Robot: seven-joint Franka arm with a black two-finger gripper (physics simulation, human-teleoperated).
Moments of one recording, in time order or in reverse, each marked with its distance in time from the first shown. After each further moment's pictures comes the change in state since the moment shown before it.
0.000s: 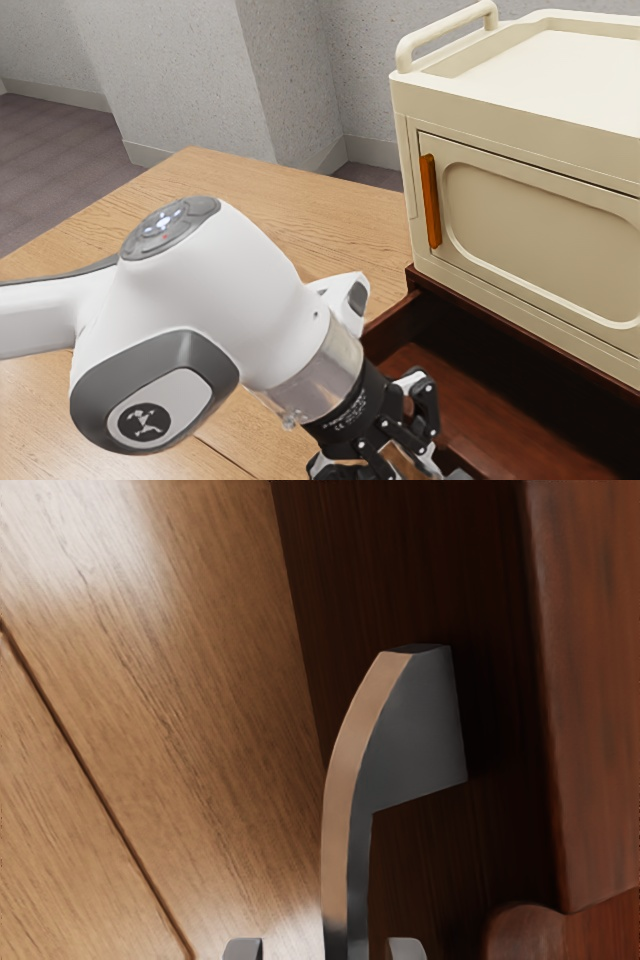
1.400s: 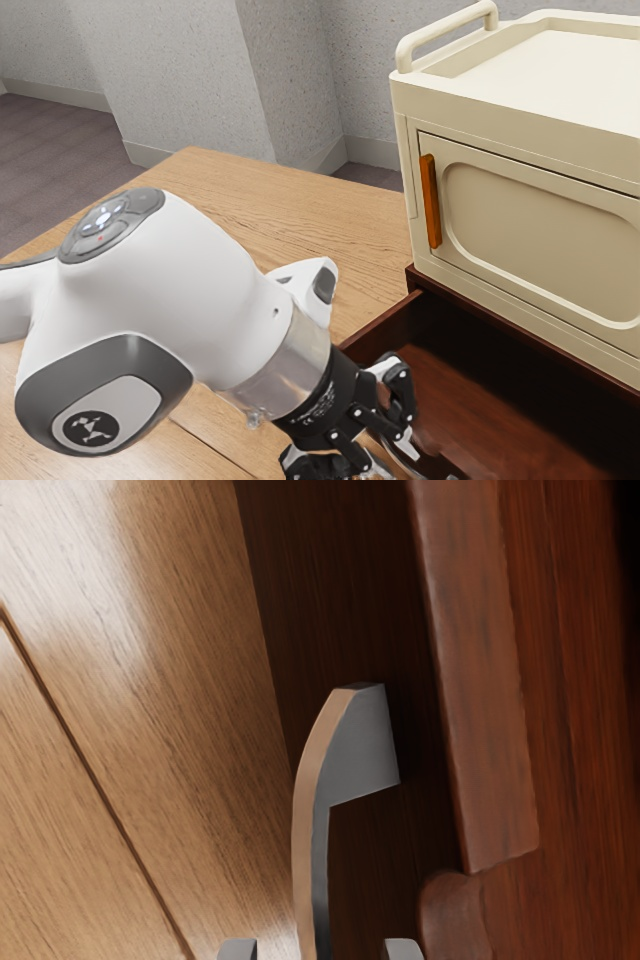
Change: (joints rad) arm 0.019 -0.082 -0.038 -0.021 0.089 -0.017 -0.063
